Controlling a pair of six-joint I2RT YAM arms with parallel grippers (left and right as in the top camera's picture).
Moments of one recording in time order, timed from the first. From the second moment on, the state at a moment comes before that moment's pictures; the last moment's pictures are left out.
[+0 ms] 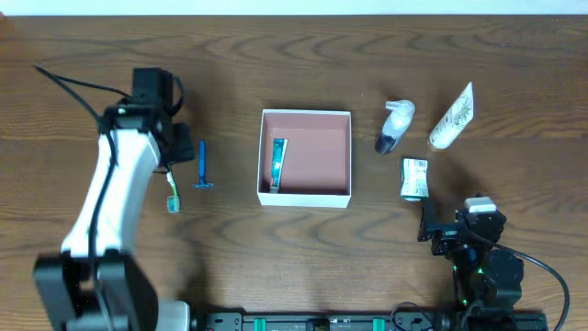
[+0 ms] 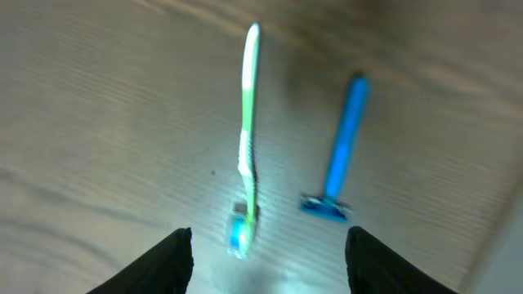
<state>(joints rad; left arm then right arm) 0.04 1.61 1.25 -0.98 -0.17 -0.22 -0.01 0.01 0.12 -0.39 -0.06 -0.03</state>
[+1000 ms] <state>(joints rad) 0.17 1.96 1.25 -0.86 -0.08 -0.04 -0.01 0.01 0.12 -0.39 -0.06 -0.03</state>
